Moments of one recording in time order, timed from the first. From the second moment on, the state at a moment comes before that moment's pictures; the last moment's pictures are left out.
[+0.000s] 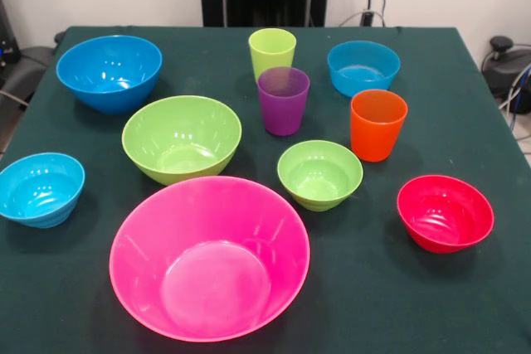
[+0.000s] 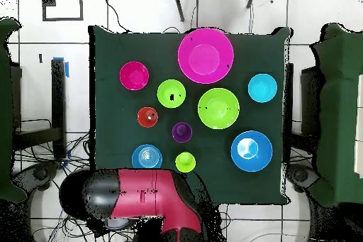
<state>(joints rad) -0.01 -1.17 0.00 2.06 -0.01 1.15 1.57</state>
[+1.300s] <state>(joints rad) -0.11 -1.06 0.01 2.20 -0.01 0.66 1.57</state>
